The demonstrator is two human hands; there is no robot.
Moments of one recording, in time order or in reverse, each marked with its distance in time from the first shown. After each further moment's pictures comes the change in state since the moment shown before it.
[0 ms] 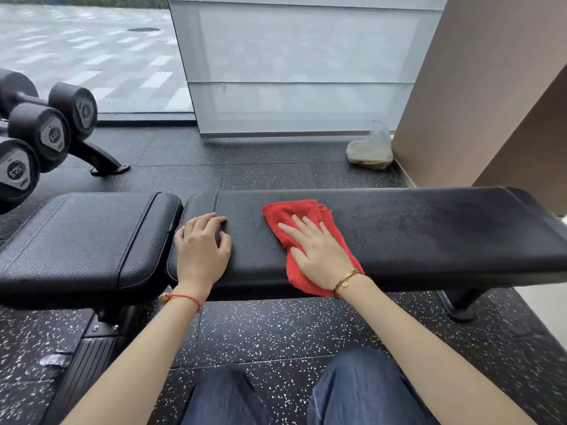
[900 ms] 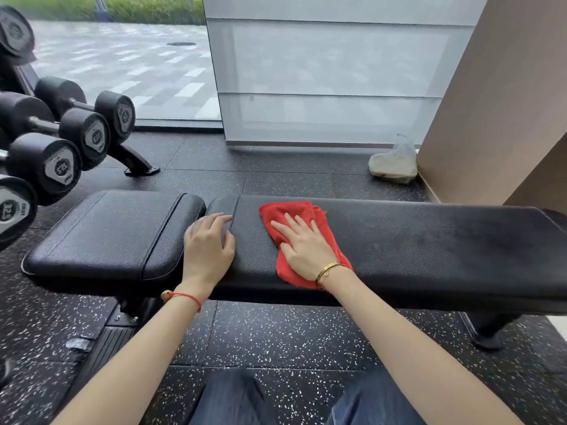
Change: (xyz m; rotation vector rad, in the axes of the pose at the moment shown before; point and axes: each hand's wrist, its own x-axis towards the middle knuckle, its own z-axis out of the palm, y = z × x) left_hand 0.002 -0.015 -0.021 -0.038 0.059 0.017; right_hand 0.044 -0.035 0.010 0.017 -0.077 -0.060
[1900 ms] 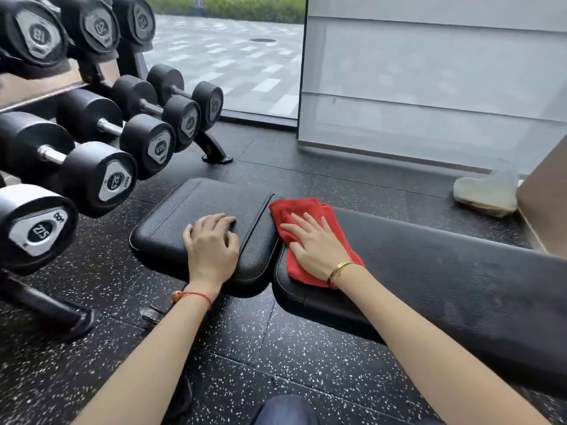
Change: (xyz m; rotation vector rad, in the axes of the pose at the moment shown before) left_hand 0.006 -0.137 -0.051 0.148 0.137 -0.289; right_hand 0.096 -0.117 0.036 -0.019 -0.070 -0.240
